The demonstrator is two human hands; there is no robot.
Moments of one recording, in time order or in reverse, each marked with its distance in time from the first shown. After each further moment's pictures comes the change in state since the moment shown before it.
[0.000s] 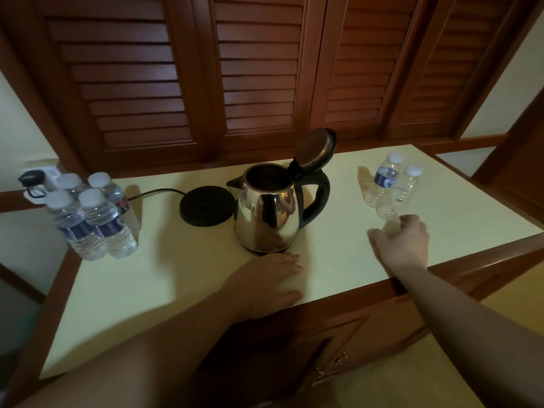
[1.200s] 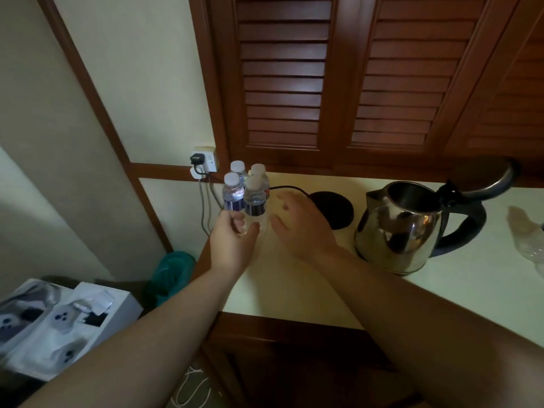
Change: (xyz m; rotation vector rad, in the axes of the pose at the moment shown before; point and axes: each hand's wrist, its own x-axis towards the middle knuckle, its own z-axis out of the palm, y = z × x) left_hand -0.157 -0.123 -0.101 -0.431 1.144 -0.826; right_hand -0.221 -0.300 0.141 0.157 -0.594 -1.022
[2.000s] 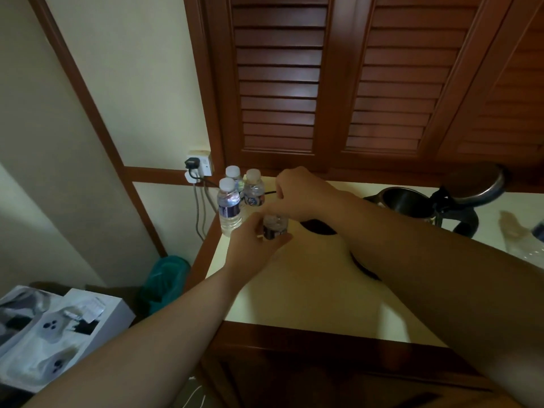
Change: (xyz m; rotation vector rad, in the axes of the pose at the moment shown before) left_hand -0.006 0.021 0.023 0.002 -0.267 0.181; right_hand 0.062 -0.035 -0.072 -0.218 -0.393 -0.003
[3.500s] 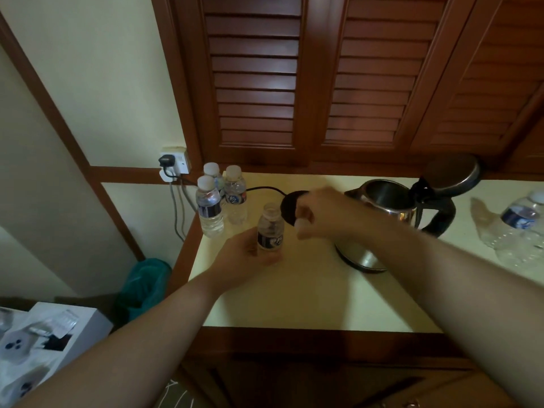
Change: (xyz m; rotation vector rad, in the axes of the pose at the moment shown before) left_hand 0.001 -0.018 0.000 -0.008 -0.420 -0.042; right_hand -0.053 0.063 0.010 -0.064 -0.058 0.079
